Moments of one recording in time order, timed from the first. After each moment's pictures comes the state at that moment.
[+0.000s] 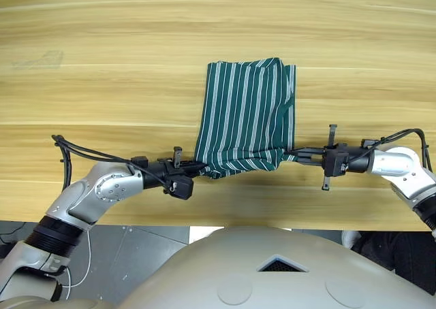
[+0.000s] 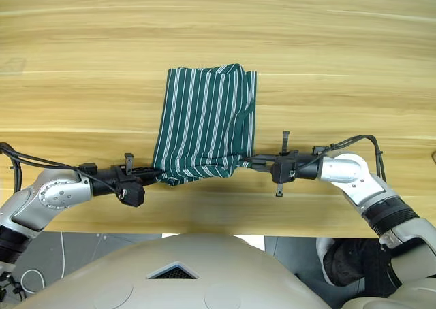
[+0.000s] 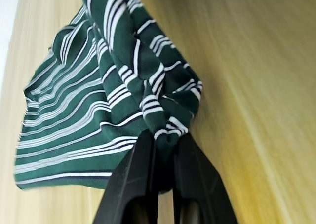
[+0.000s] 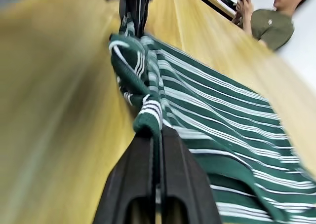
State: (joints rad) left arm 0.18 0.96 -0.40 -0.12 0.25 -0.53 -0.69; right arm -0.09 -0.98 0.69 0.11 0.41 -0.65 0.85
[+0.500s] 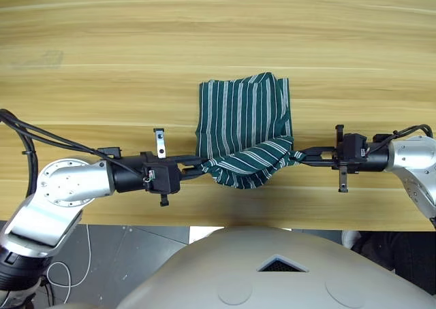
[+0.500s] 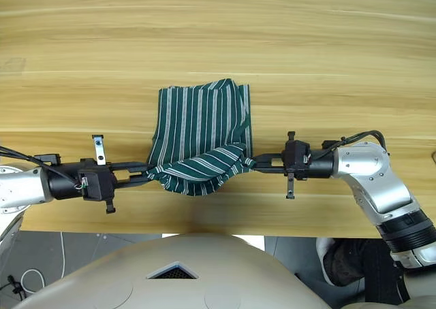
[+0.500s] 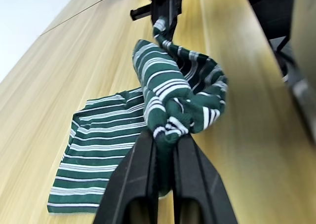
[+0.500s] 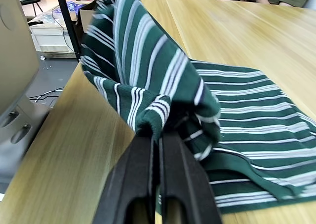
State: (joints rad) left arm 0.39 1.09 -0.05 -0.68 -0.40 -0.06 -0.90; right arm 0.07 -0.99 0.36 -0.17 0.61 -0.16 1.10
